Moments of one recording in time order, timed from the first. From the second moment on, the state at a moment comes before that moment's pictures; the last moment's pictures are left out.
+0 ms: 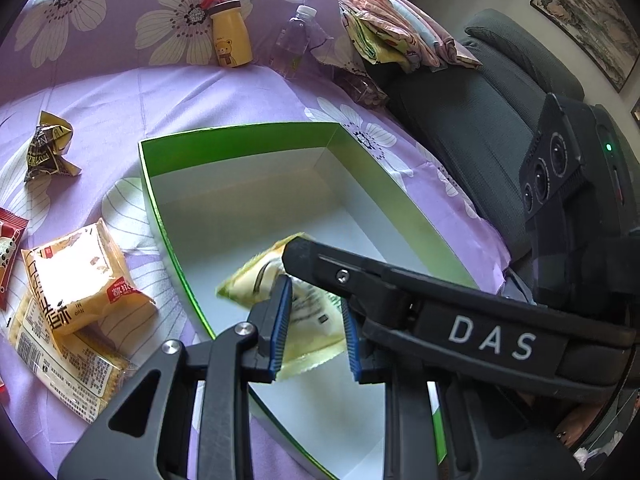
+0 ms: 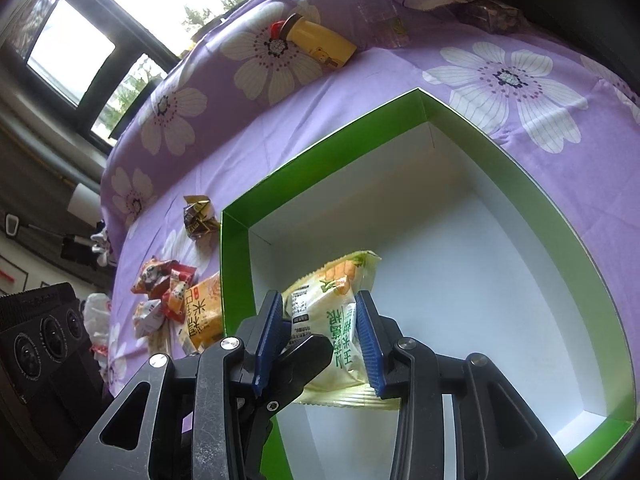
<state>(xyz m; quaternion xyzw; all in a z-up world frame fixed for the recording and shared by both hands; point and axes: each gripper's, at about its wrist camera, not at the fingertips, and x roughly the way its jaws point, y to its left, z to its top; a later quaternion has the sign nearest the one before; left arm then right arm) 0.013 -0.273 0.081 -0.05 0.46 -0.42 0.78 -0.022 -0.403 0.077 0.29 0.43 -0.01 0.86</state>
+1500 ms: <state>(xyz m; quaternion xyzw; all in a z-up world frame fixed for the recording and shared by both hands) 0.009 -0.228 0.087 -0.06 0.48 -0.38 0.79 -0.012 -0.394 0.068 0.23 0.45 -0.08 0.86</state>
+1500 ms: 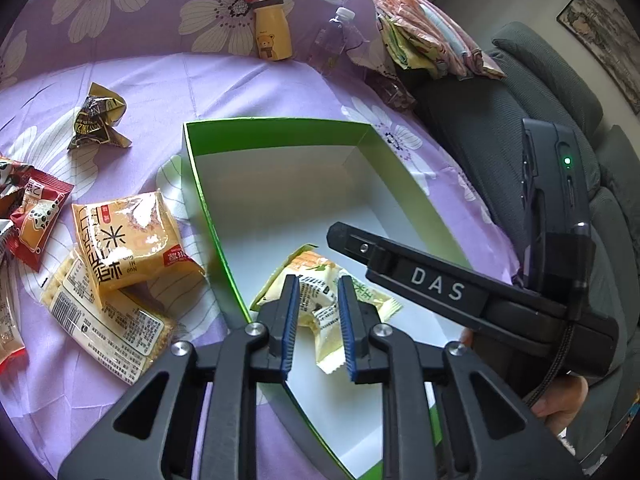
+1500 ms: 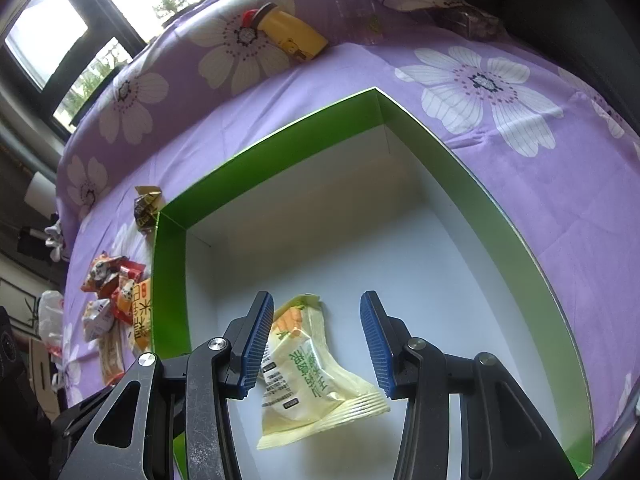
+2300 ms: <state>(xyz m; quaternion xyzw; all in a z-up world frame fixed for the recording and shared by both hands) 0.022 0.024 0.119 -0.14 0.41 -0.16 0.89 -0.029 -0.259 0.127 0.17 0.34 0.06 0.92</state>
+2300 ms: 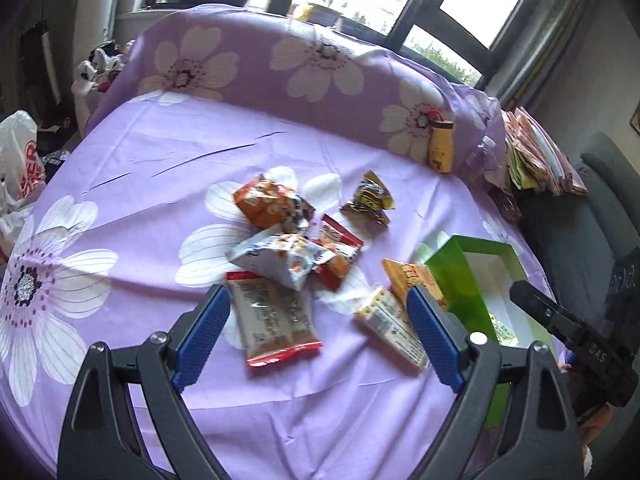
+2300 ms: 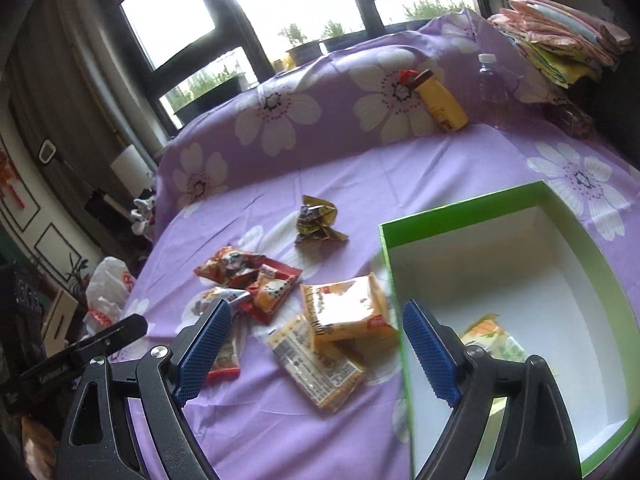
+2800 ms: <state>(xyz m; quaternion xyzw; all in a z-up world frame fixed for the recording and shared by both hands) 0.043 0.076 0.084 -0.14 0.44 -0.10 0.88 0.002 -0.175 0.109 0.12 0.39 0.11 0.91</state>
